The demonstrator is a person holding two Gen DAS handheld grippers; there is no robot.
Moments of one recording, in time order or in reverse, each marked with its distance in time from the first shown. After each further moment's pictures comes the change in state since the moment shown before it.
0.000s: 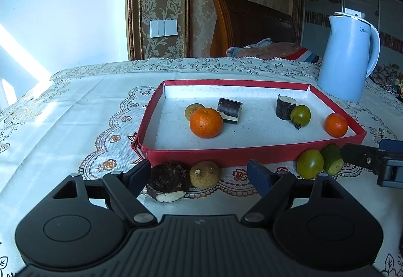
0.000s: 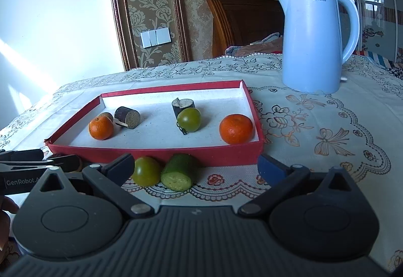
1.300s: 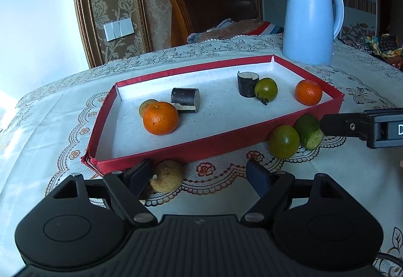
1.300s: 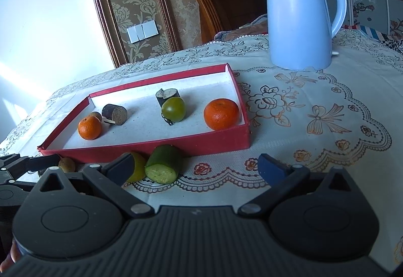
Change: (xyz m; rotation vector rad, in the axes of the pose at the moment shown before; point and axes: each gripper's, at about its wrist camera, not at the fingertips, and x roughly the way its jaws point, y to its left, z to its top) left arm 0.021 -0.028 -0.001 0.188 0.055 -0.119; right arm 0.011 -0.019 -0.002 0.106 0.062 -0.001
